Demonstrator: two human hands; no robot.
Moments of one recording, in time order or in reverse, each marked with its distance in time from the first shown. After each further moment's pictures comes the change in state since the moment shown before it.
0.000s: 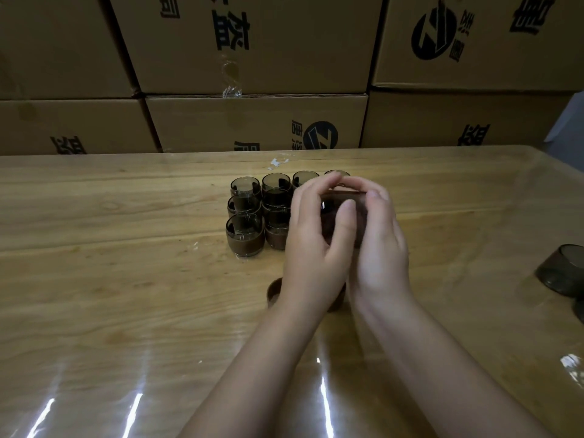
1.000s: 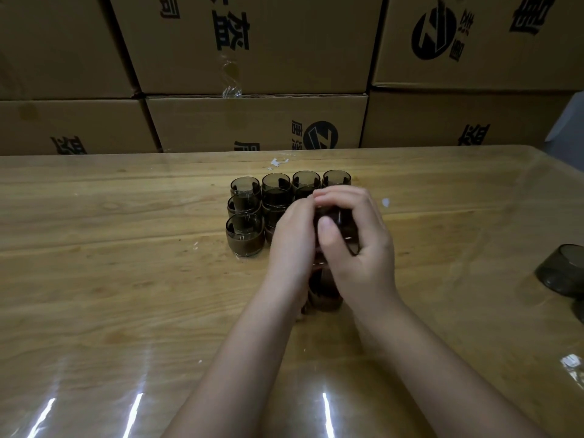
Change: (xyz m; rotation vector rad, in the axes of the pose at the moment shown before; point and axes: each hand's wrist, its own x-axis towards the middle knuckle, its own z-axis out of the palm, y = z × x) left_hand 0.016 0.005 -0.013 -0.254 -0.046 -0.579; right_hand 0.000 0.013 -0.006 -0.482 -0.166 -0.620
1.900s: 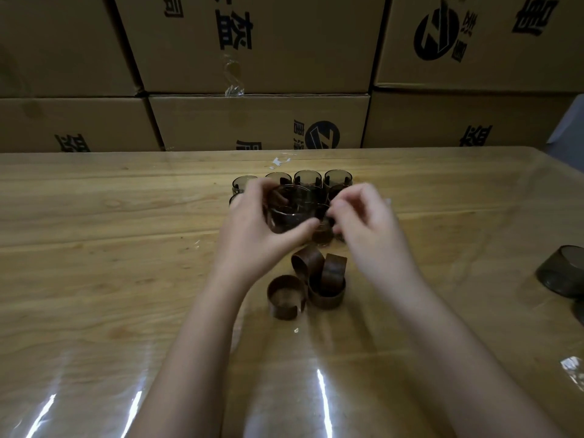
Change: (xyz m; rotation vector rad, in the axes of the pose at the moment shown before) left_hand 0.020 -0.012 -0.058 0.689 0.025 0.369; right_hand 0.019 -0.006 -0.020 -0.069 -0.226 0.535
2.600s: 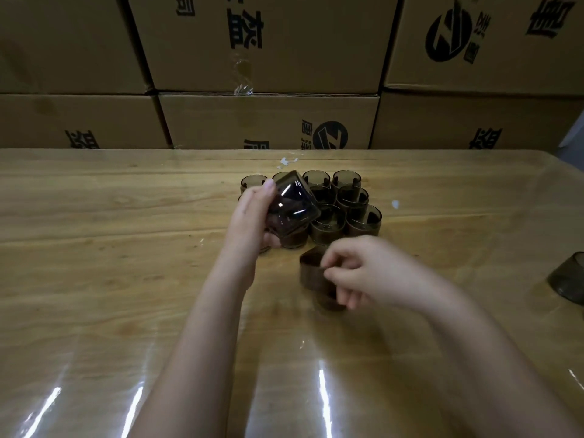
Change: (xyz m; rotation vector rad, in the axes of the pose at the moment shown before) left_hand 0.007 -0.014 -0.003 -0.770 -0.030 -0.412; right_hand -0.004 0.005 -0.008 -0.331 -0.658 0.209
